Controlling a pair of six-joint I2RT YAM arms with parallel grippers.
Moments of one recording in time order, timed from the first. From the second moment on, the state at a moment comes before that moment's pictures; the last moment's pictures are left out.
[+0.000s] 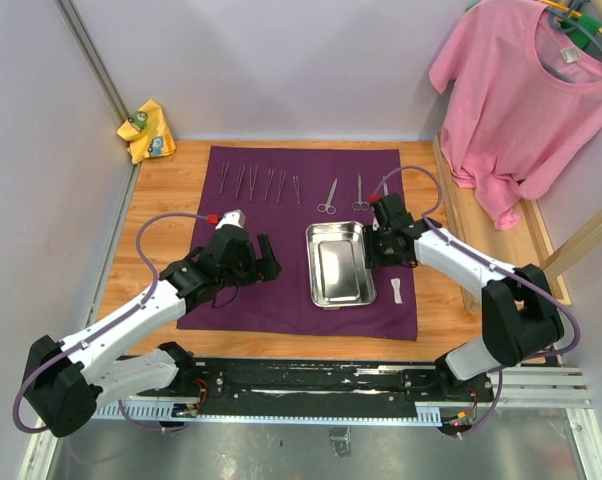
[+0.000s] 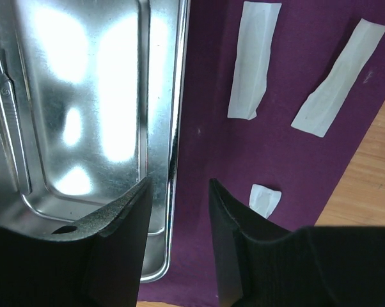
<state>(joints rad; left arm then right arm) -0.68 1.03 0.73 -0.45 -0.20 -0.76 0.47 1.48 0.95 -0.55 0.02 0.31</state>
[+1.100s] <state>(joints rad) -0.68 0.91 0.57 -0.39 0.02 -0.72 0.54 1.69 1.07 -0.63 0.08 0.30</state>
